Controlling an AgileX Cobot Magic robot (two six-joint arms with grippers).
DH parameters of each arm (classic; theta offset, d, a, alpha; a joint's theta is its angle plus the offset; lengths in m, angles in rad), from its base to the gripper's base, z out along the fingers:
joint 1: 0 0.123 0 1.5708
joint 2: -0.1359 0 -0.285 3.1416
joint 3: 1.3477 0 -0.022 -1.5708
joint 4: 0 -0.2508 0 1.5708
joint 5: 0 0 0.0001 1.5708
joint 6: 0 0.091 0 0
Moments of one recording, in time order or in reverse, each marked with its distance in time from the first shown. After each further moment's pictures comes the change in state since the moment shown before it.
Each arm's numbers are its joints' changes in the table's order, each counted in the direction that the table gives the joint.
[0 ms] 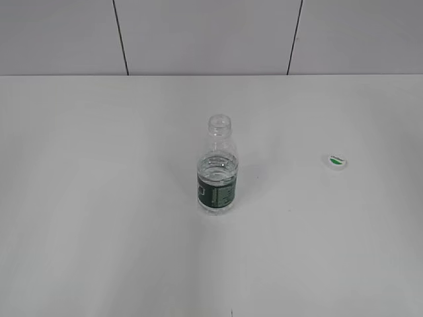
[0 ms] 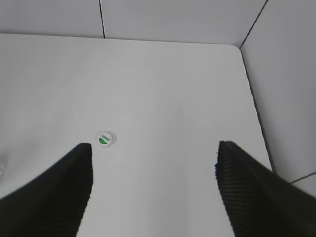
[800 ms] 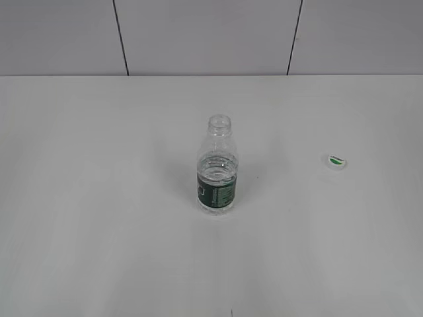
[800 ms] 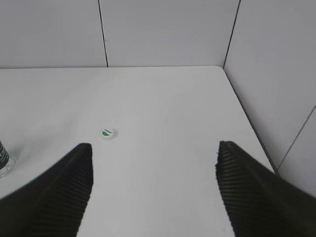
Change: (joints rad) left arm 0.000 0.000 0.000 0.001 0.001 0.000; right arm 0.000 0.813 0.422 0.003 0.059 0.017
